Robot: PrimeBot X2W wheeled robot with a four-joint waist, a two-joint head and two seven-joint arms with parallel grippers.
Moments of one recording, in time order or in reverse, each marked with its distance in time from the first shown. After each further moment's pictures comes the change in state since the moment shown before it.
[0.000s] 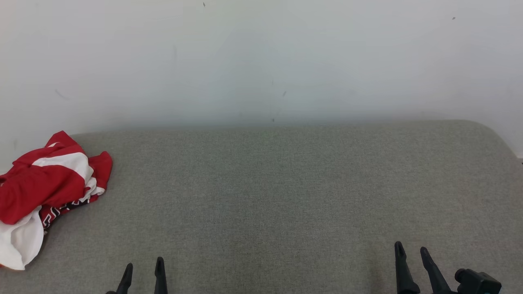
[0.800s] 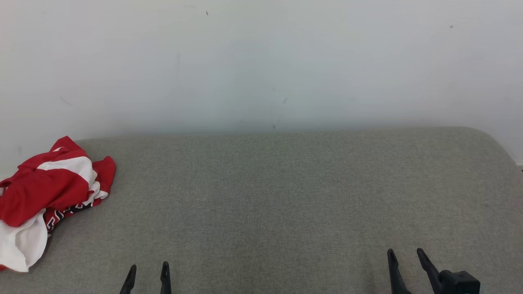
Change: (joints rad) left arm 0.010 -0.004 0.003 0.024 0.139 -0.015 -0.053; right arm 0.014 -0.001 -0.008 -0.003 -0.311 0.000 0.000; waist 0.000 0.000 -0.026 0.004
